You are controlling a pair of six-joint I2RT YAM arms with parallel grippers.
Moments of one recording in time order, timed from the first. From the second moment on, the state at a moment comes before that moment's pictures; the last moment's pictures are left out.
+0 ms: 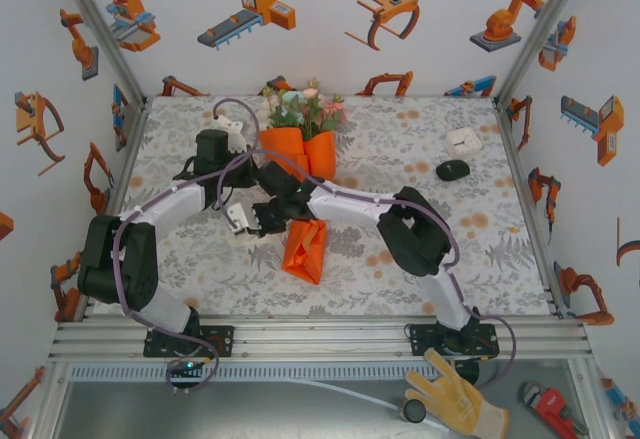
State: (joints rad) left arm -0.31 1.56 0.93 0.00 0.24 -0.25; right arm 0.98 2.12 1.61 -0.40 -0.55 -0.95
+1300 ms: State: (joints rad) left arm -0.31 1.51 0.93 -0.03 0.26 -0.21; right arm 0.81 1.64 1.11 -0.21 -0.25 -0.75
